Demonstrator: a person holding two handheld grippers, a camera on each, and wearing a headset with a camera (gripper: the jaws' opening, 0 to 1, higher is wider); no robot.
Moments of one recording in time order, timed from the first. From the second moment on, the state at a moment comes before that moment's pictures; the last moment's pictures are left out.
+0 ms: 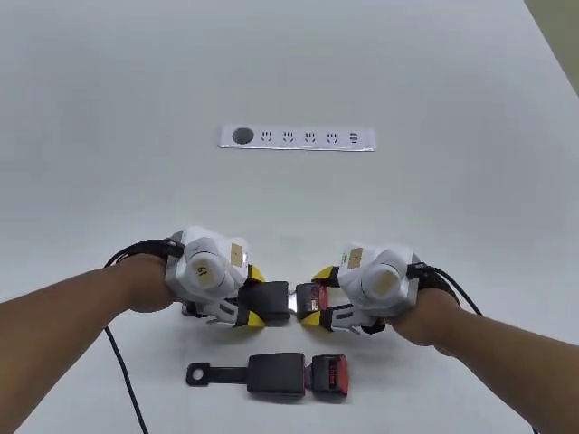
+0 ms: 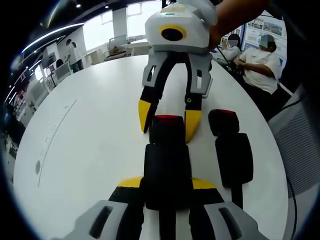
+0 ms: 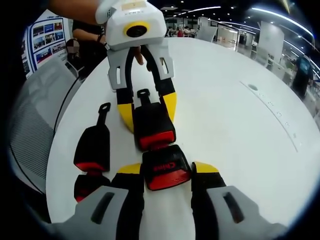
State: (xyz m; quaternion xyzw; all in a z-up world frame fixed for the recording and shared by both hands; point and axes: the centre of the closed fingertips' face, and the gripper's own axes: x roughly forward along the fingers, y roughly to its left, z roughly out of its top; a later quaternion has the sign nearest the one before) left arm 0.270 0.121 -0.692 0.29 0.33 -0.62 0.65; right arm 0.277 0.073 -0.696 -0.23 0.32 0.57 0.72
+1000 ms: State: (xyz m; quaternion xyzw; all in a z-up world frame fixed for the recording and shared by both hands) left arm 0.271 0.123 -0.693 0.29 0.33 -0.62 0.65; right arm 0.277 0.028 -0.697 -0.23 0.31 0.57 0.72
